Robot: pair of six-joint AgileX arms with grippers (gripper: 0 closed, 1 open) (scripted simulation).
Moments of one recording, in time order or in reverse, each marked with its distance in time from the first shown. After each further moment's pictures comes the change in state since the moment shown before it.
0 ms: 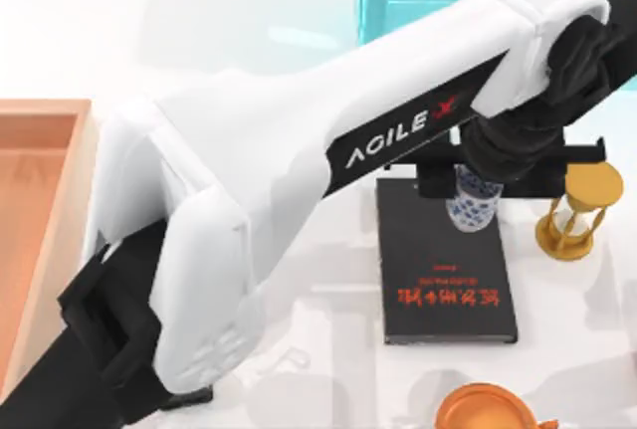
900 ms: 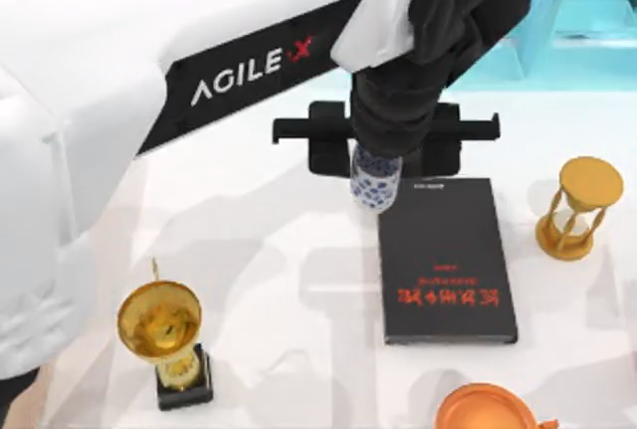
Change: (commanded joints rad) left arm 0.138 -0.344 -0.497 0.152 0.018 0.123; right arm 0.000 0.000 0.000 0.000 0.000 0.000
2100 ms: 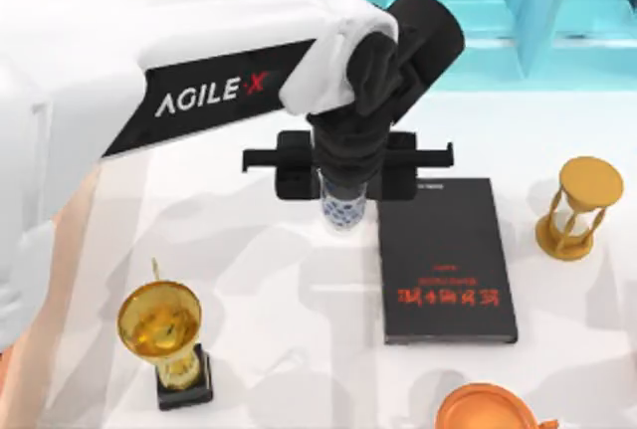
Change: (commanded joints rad) left arm 0.064 -0.059 -0.297 0.286 0.016 0.078; right arm 0.000 0.000 0.000 0.000 0.000 0.000
